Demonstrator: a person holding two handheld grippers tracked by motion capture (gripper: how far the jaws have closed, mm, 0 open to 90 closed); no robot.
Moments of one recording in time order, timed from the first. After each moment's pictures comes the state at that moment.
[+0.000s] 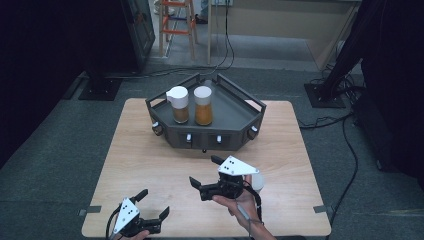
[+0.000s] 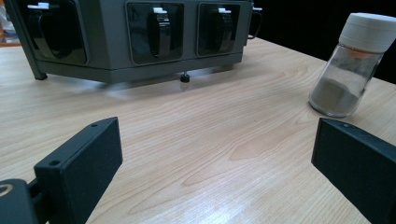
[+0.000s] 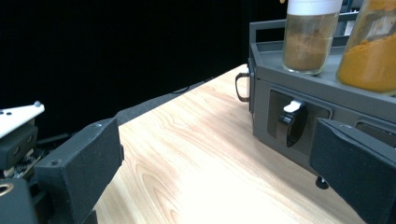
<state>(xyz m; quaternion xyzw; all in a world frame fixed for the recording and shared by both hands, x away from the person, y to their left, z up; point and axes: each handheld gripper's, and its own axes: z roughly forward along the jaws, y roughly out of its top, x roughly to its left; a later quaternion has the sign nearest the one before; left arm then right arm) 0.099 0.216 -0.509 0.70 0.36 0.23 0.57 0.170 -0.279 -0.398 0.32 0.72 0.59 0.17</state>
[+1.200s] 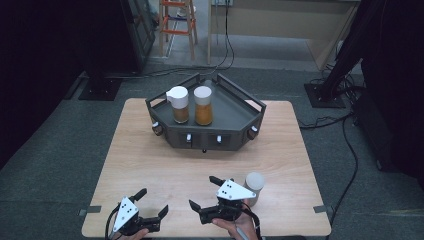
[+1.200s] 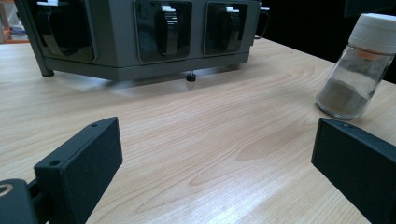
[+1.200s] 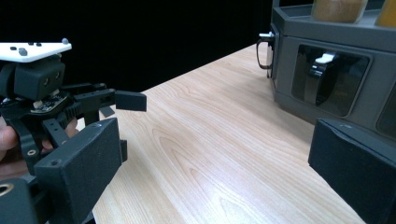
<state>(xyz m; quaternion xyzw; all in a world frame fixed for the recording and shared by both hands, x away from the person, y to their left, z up) 0.101 0.217 -0.510 0.69 0.37 0.24 0.57 0.139 -0.279 -0.442 0.30 0.74 0.58 0.16</state>
